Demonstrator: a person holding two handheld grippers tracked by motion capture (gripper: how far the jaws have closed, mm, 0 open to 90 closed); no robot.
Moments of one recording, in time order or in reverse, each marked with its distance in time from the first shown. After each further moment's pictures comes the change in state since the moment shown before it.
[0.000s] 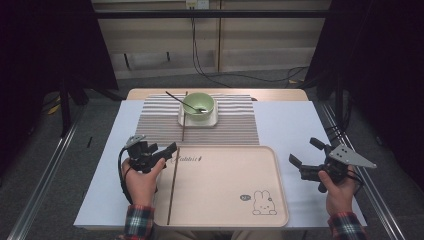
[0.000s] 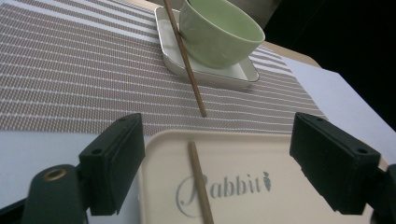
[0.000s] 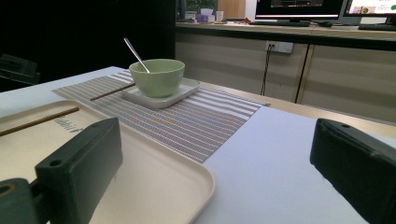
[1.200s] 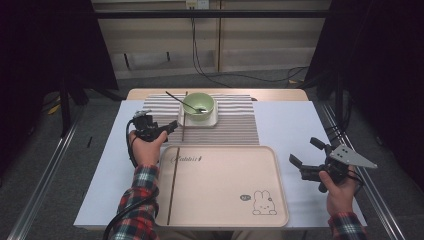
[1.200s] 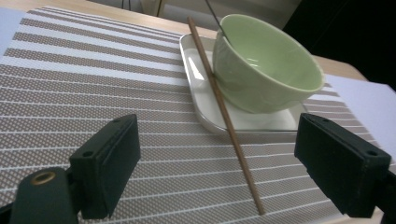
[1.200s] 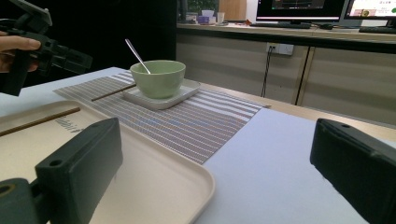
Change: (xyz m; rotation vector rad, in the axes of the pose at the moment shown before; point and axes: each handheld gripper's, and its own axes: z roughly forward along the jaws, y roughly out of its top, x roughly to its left) left arm 0.028 0.052 0.071 0.040 0.071 0.051; right arm 0.000 0.001 -0.001 -0.002 0.003 -0.013
